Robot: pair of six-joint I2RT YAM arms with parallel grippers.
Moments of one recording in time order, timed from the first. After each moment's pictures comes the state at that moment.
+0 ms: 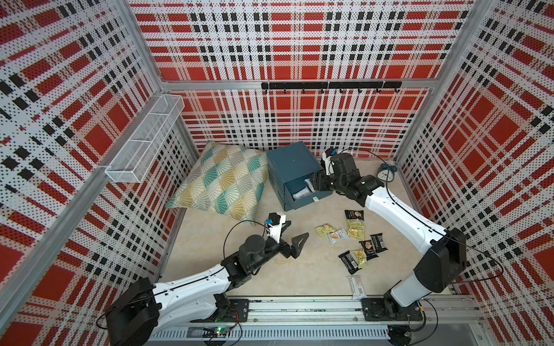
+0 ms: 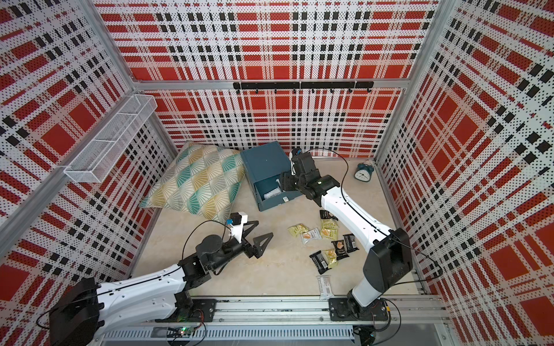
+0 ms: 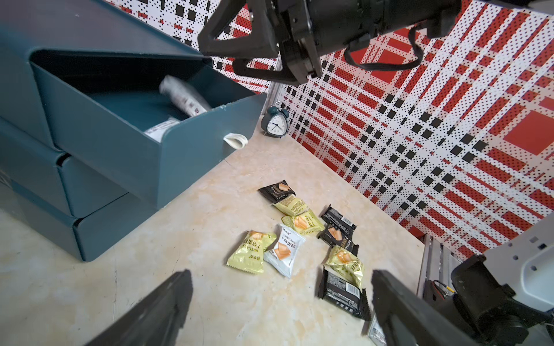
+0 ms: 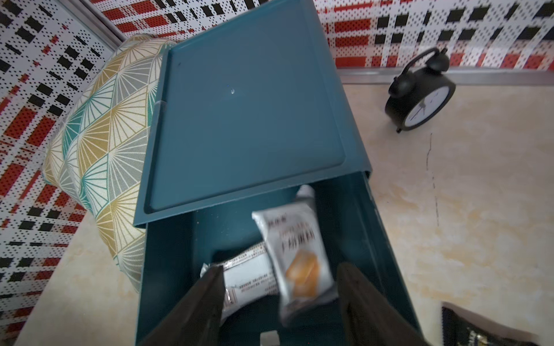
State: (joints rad) left arm -0.93 0.99 0.33 0.56 -0.06 -0.38; right arm 0.55 1.60 1.47 -0.52 0.02 0.38
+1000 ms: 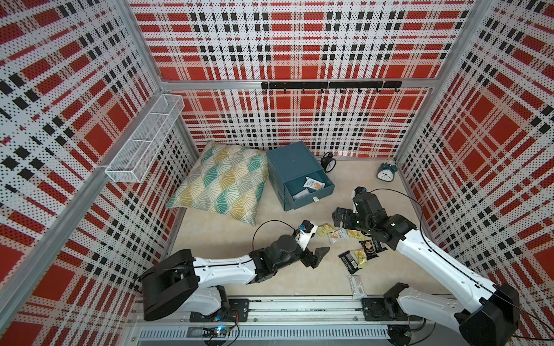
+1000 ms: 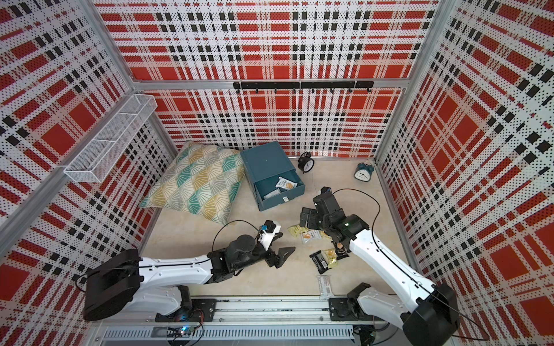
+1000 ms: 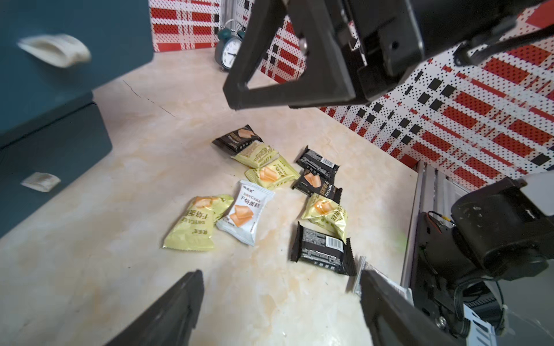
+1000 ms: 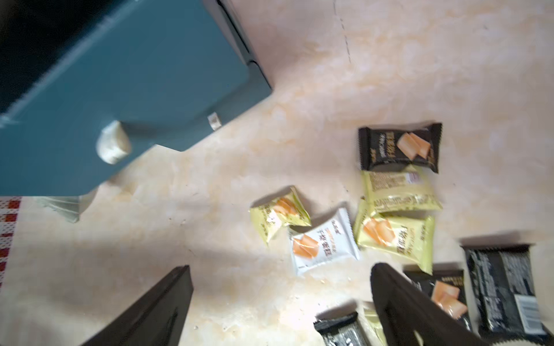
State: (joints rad) left arm -1.12 1.38 0.55 0.51 -0.05 -0.30; right arm 0.55 1.08 0.89 -0.66 0.14 0.62
